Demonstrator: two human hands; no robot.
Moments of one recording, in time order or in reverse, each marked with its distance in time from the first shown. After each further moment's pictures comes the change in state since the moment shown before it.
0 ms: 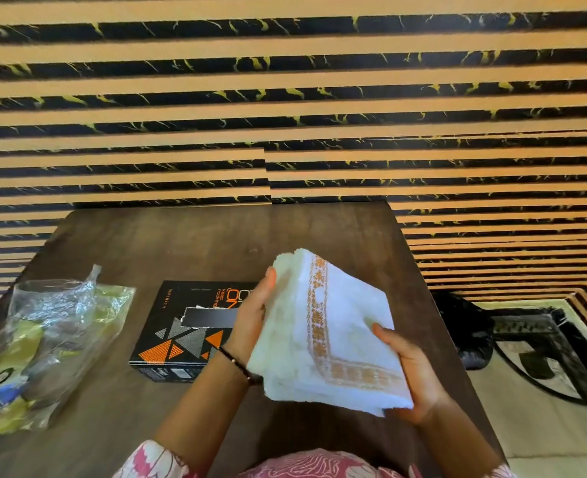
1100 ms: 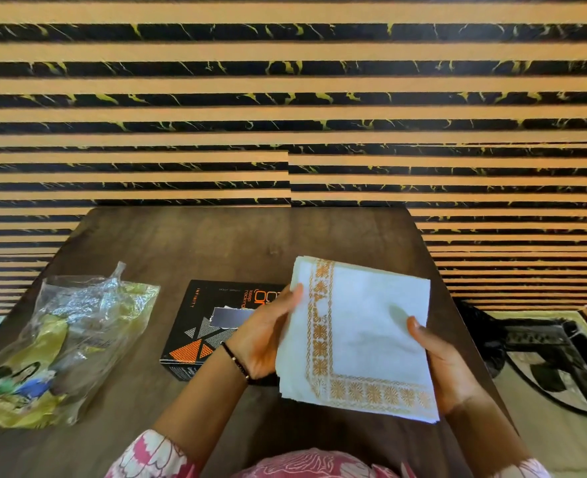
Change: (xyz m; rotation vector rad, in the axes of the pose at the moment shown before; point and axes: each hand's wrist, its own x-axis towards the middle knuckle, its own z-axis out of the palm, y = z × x) left_hand -0.011 0.020 -0.036 0.056 -0.257 -0.059; right_hand 0.010 -0.009 0.009 -0.130 -0.049 -0.045
